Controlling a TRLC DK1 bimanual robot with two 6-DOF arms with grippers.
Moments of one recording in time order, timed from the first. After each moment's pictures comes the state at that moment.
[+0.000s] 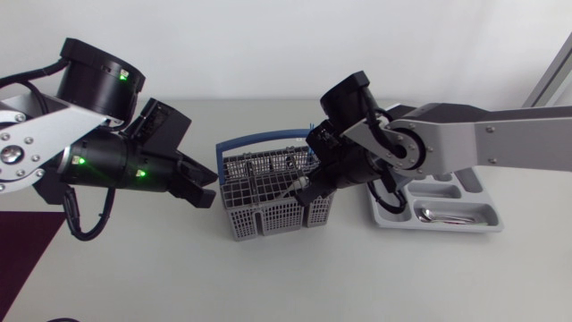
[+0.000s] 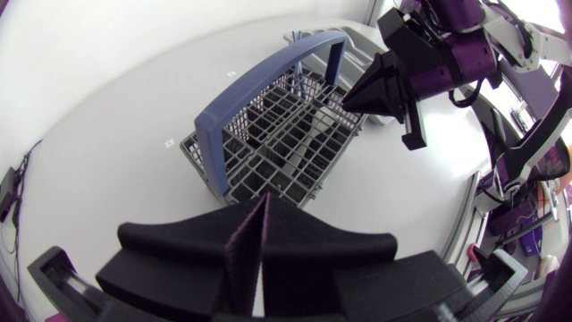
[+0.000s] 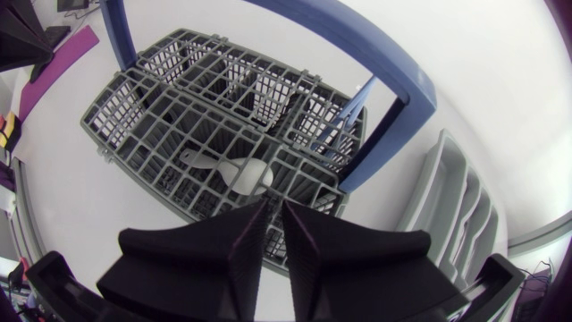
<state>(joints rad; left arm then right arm) -0.46 1.24 0.93 -0.52 0.20 0.13 0.62 1.63 1.05 -0.36 0.09 -0.12</state>
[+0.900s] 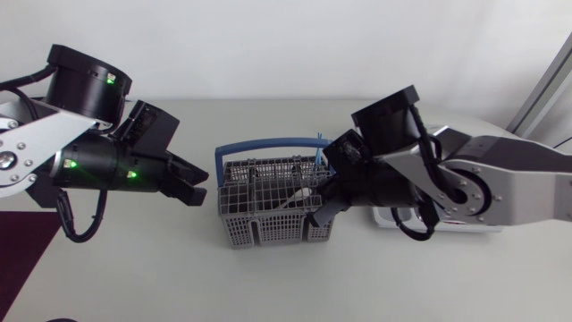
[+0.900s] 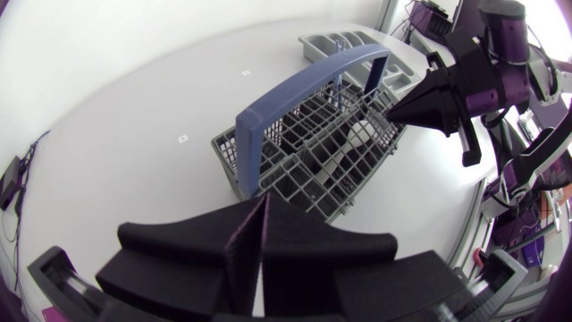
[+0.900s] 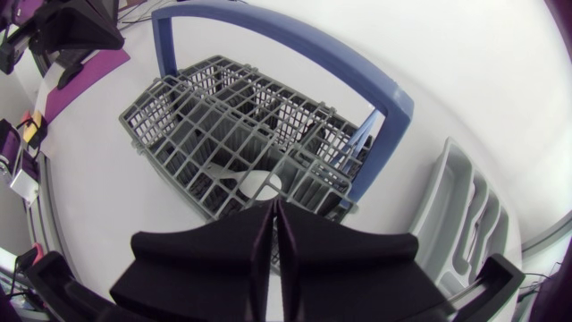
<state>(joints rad) -0.41 1.22 0.90 -0.50 0.20 0.13 0.65 1.40 0.83 -0.22 0.01 -0.11</state>
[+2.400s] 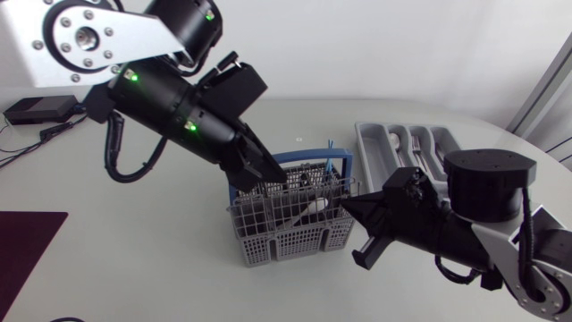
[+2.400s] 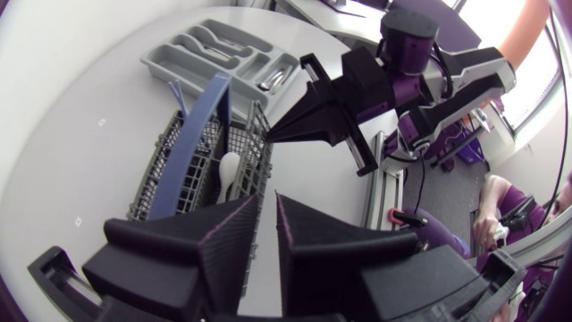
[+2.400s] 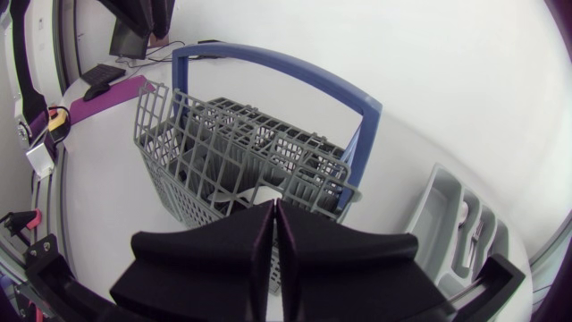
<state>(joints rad) -0.62 1.54 1.39 -0.87 0.54 0.36 0.52 1.05 0.41 0.14 -0.18 -0.21</state>
